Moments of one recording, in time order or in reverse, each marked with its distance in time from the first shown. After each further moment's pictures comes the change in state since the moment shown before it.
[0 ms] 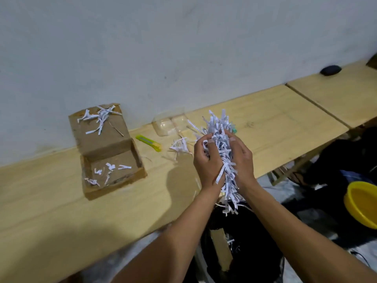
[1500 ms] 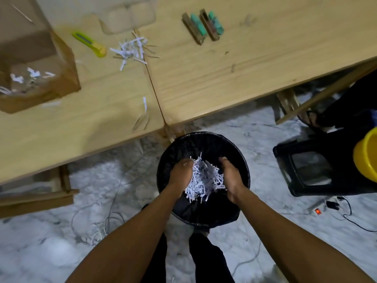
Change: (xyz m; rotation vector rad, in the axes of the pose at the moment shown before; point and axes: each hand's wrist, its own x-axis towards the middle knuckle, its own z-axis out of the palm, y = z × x) left_hand -0.156 -0.255 -0.011 0.648 -0.241 -0.847; right_hand -0.078 0.245 -0.235 -0.273 -0.003 1.008
